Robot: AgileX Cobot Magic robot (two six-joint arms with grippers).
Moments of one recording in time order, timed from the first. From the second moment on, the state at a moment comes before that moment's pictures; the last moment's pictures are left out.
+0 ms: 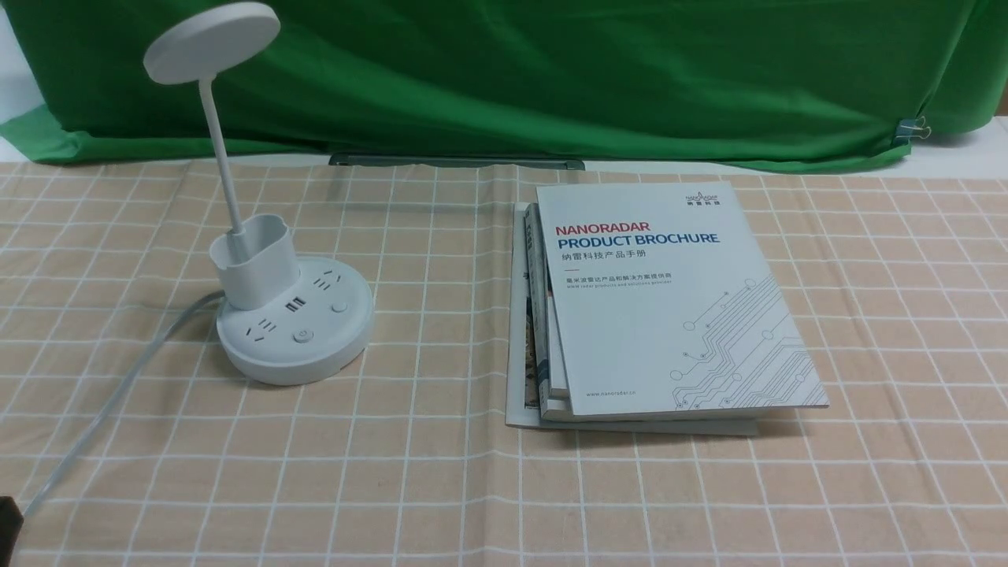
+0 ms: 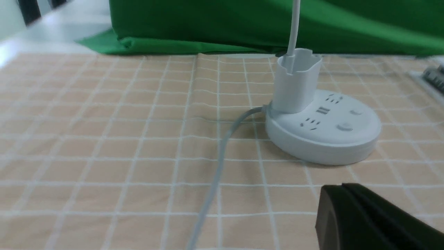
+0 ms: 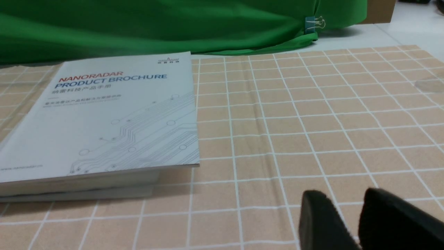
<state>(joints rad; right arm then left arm) 0.00 0.00 0.01 0.05 0.26 0.03 -0.04 0.00 0.01 0.05 0.25 -0.02</state>
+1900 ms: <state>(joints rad) 0.00 0.00 0.01 0.05 0.26 0.03 -0.34 1.55 -1.01 -0.11 0.54 -0.11</state>
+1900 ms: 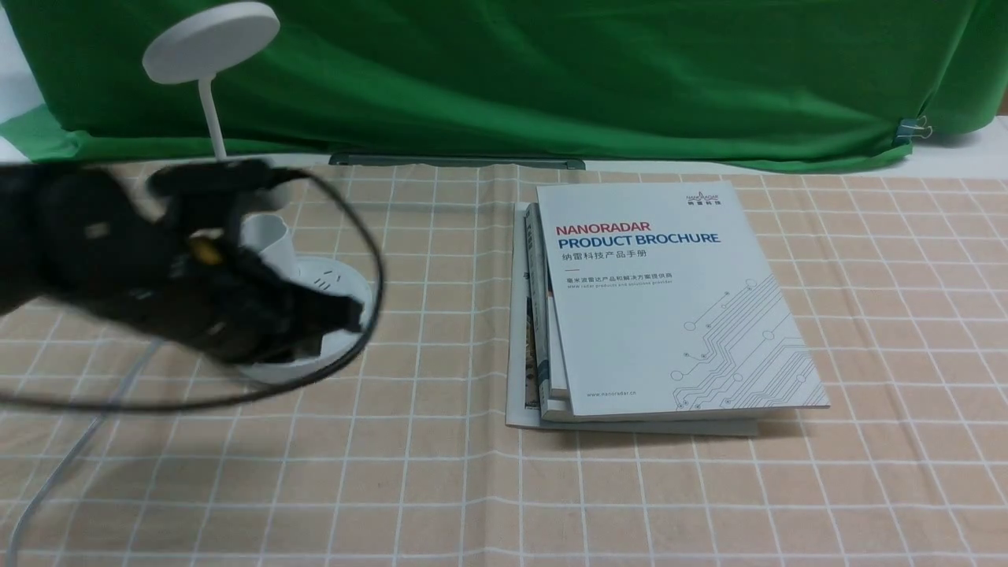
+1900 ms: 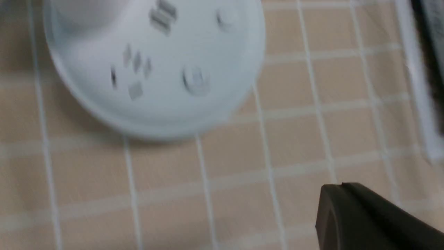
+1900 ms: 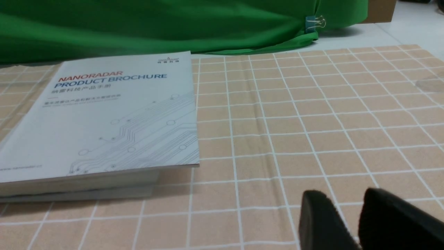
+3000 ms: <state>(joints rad) 0.00 0.00 0.01 0.05 0.26 0.03 -0.35 1.92 -1.27 0.20 0.51 -0.34</state>
